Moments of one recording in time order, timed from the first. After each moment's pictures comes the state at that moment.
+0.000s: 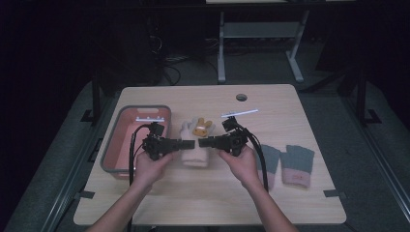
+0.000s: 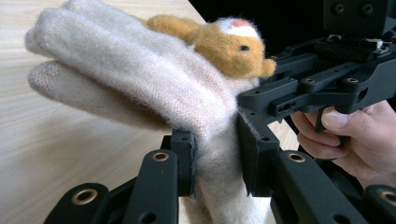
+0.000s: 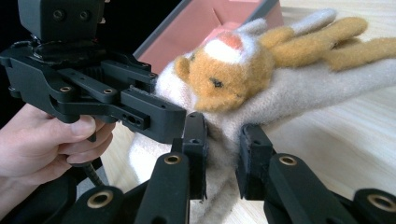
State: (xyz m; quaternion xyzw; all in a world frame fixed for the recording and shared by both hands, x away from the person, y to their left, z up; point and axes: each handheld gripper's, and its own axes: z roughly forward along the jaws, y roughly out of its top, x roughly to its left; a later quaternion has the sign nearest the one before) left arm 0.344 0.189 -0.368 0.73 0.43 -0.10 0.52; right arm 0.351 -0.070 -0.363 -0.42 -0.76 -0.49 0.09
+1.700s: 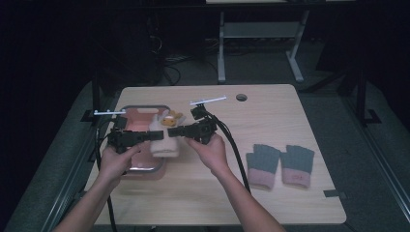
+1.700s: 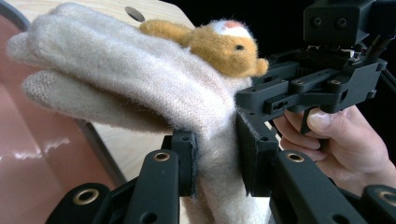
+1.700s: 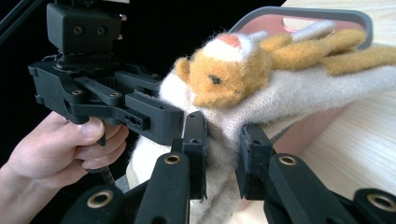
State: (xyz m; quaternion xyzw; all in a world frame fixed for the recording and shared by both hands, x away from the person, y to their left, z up) left arm 0.348 0.276 -0.348 0.70 0.44 -0.10 0.55; right arm 0.375 0.008 -0.341 -0.39 -0.75 -0.52 0.12
